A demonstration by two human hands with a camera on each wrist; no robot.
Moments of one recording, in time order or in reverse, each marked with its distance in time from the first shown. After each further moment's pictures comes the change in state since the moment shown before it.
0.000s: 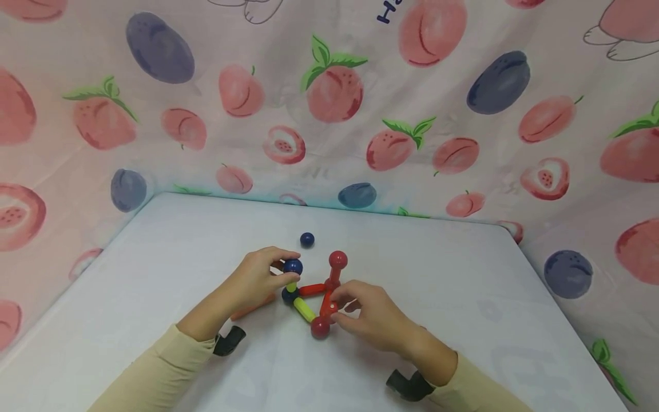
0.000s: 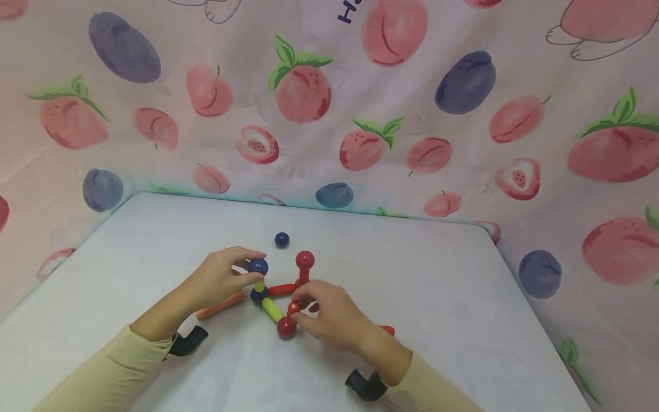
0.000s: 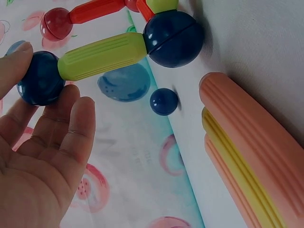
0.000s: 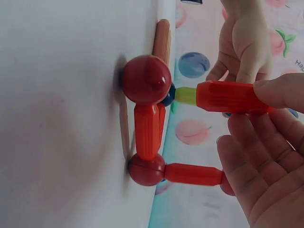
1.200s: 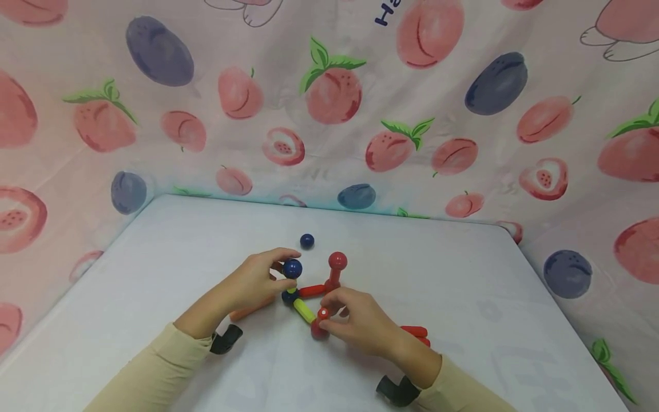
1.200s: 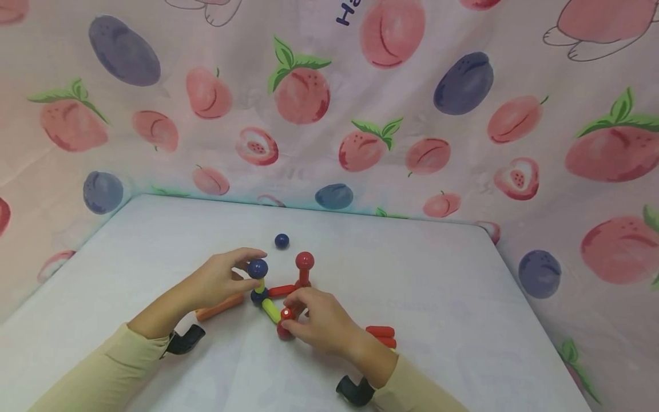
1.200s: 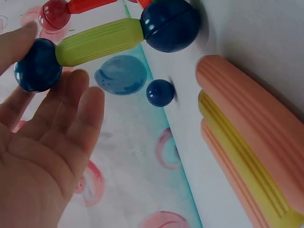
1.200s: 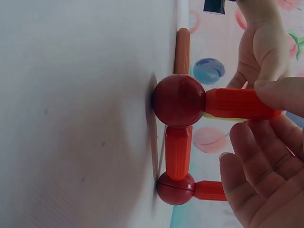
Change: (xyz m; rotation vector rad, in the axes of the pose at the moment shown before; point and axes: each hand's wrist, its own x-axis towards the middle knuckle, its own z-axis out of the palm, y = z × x) left_hand 0.003 -0.005 -0.003 0.014 -0.085 0.001; right_hand 0.005 0.003 0.020 0.015 -0.022 0.059
